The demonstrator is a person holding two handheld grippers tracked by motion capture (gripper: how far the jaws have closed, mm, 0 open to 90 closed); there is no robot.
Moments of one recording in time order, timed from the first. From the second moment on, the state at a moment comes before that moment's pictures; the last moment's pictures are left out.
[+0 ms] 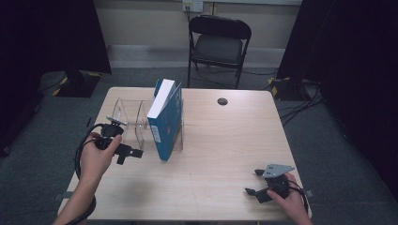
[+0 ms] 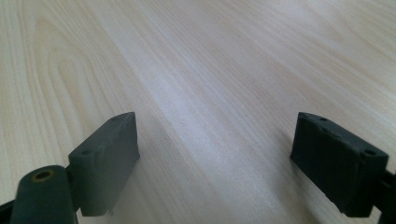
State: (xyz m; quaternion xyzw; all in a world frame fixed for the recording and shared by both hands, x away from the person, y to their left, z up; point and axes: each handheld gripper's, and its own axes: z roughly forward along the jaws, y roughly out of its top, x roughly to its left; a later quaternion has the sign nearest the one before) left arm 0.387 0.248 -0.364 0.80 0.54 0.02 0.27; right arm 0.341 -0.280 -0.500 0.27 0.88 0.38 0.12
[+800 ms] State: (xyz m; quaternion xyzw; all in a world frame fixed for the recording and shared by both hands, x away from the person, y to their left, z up) left arm 0.378 0.262 -0.402 0.79 0.55 0.01 0.27; right arm 0.341 -0.280 -0.500 0.27 0.88 0.38 0.12
